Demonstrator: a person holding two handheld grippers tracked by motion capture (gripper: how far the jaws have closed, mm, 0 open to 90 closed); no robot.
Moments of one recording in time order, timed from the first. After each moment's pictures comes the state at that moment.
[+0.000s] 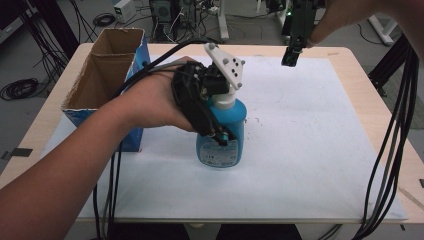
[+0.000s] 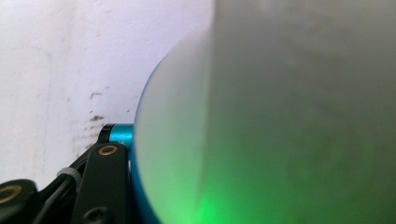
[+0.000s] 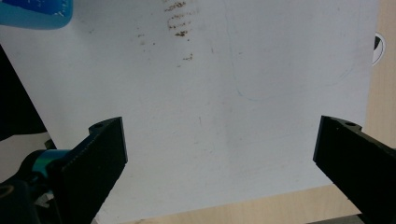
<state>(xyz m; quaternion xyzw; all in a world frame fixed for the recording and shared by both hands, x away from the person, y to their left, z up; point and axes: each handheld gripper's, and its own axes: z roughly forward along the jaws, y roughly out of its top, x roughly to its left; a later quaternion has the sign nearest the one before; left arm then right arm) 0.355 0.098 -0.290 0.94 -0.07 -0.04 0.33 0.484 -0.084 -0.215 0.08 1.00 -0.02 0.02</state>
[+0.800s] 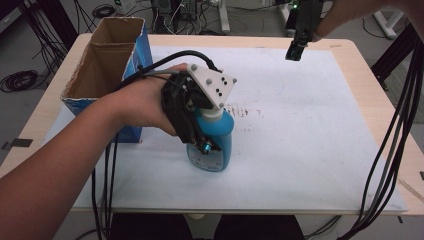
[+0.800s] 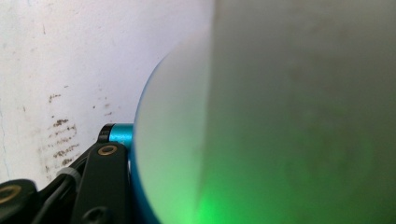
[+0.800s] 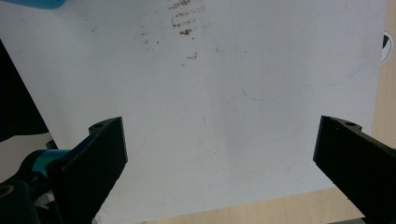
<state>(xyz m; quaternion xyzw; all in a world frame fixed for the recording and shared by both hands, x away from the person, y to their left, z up) 0.347 0.109 -0.315 0.94 -0.15 -0.05 0.30 0.480 -0.088 -0.221 0.08 1.00 -0.01 0.02</state>
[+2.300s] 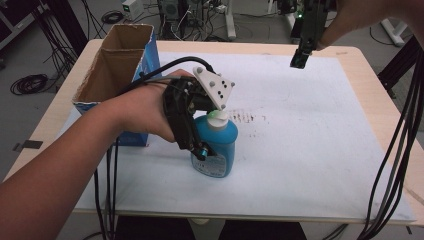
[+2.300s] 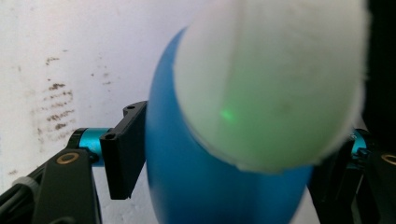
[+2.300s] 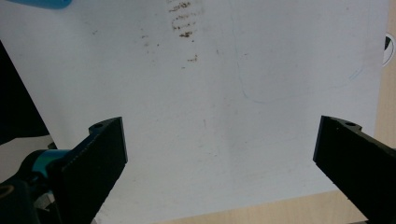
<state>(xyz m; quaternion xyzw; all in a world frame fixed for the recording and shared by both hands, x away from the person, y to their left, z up) 0.349 0.120 -0.313 0.95 -0.09 -0.06 0.28 0.481 -0.087 -0.222 0.08 1.00 -0.01 0.02</state>
